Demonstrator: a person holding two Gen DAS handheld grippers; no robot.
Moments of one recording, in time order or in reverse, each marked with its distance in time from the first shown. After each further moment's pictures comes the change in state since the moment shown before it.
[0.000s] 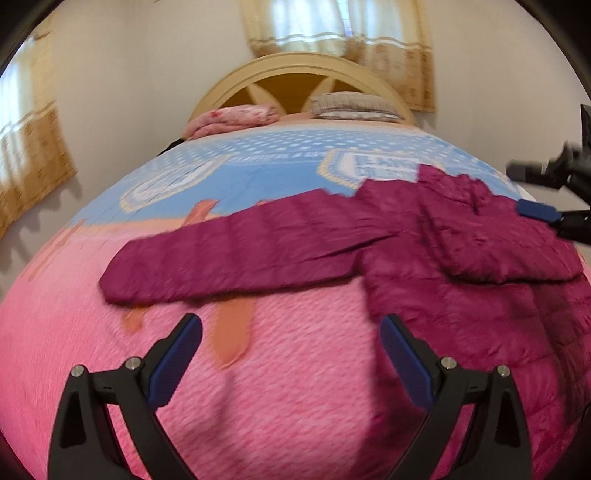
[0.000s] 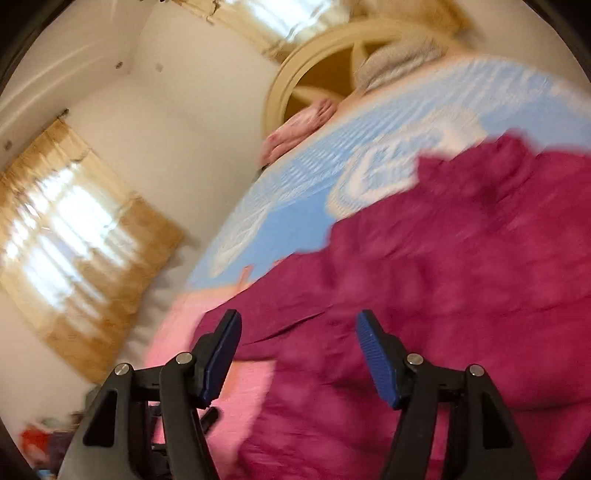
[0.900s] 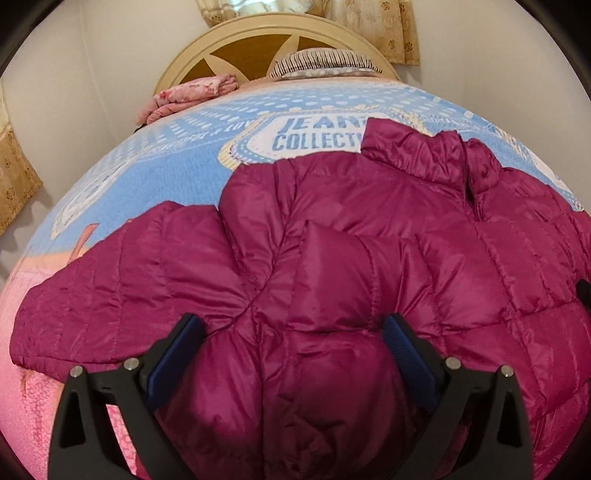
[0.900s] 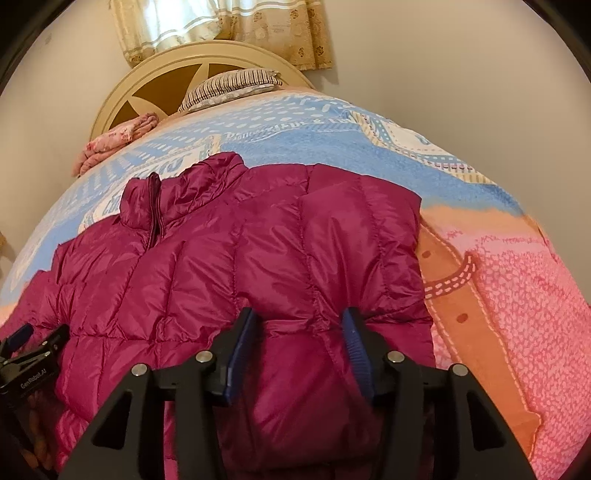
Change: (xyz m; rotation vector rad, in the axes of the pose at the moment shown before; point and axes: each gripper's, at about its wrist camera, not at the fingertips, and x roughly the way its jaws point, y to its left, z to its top) left arm 0.126 -0.138 0.055 0.056 0.164 0.009; right arm -0.022 -0.151 -0.007 0.004 -0.036 -0.665
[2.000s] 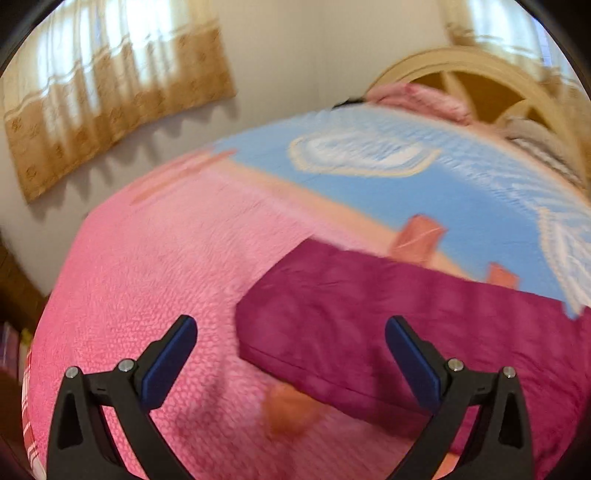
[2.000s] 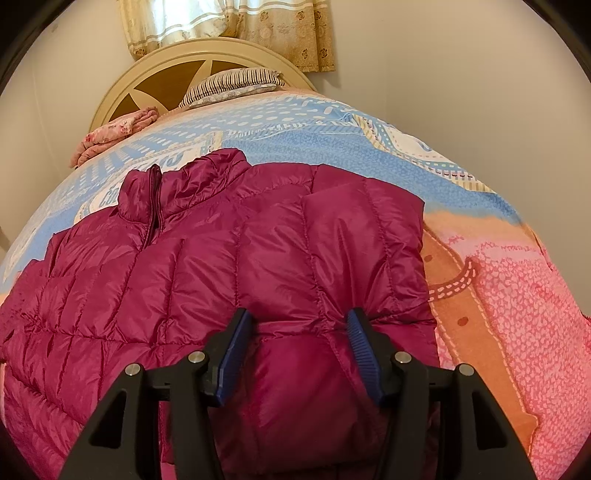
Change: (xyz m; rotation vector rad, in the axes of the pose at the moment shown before) left arm -0.023 0.301 -0.041 -0.607 0.039 0.513; right arm 0.001 0.004 -0.001 -0.017 -0.004 -0.019
